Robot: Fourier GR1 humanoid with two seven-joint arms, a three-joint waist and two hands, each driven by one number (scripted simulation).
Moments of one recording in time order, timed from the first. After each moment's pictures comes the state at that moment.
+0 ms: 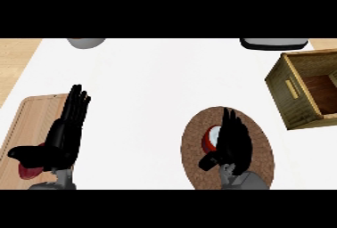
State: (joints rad) left arm -0.01 0.11 -0.07 -1.68 0.08 0.17 0.01; right arm -0.16 -0.01 0.45 -1.59 1.02 0.06 1.12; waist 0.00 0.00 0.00
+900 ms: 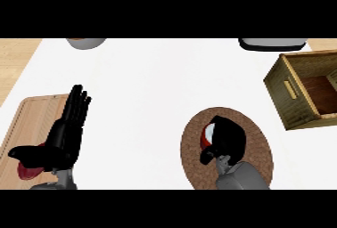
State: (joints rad) left arm -0.01 0.09 -0.06 -1.69 0.05 0.16 0.03; right arm -0.24 -0.01 0.43 -1.45 1.02 0.07 1.05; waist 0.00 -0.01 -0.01
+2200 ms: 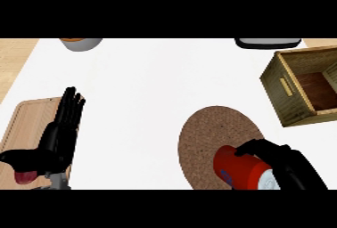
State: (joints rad) left arm 0.02 0.09 -0.02 -1.71 0.05 0.14 0.03; right arm 0.14 -0.47 0.40 -2.12 0.64 -0.01 0.23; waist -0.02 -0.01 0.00
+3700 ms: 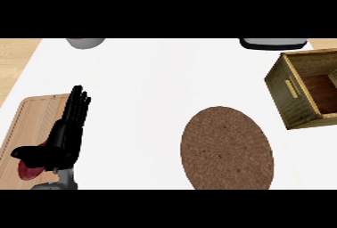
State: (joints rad) left arm -0.01 0.06 -0.03 -1.66 0.03 0.13 0.00; right arm 0.05 -0.72 -0.52 -2.06 0.07 0.36 0.26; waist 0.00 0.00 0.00
